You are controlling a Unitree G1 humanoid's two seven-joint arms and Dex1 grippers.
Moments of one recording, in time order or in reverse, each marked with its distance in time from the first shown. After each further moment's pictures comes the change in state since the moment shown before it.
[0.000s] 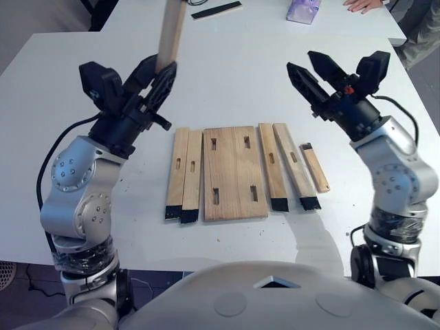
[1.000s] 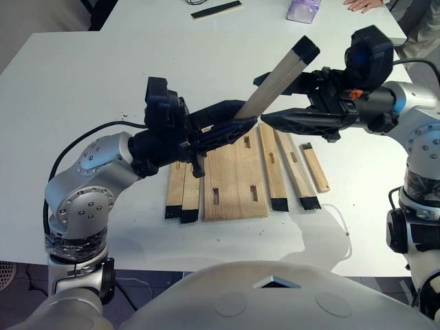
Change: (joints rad) left arm -0.037 0.153 -0.173 0.002 -0.371 0.123 -0.208; right arm -0.247 -0.197 0.172 0.057 0.210 0.145 0.351
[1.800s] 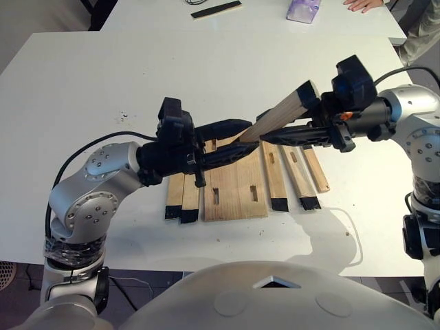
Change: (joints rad) left arm 0.051 0.041 -0.055 0.011 0.100 -0.021 -0.062; right arm 0.029 -0.104 0.090 -0.004 -0.180 -0.097 0.156
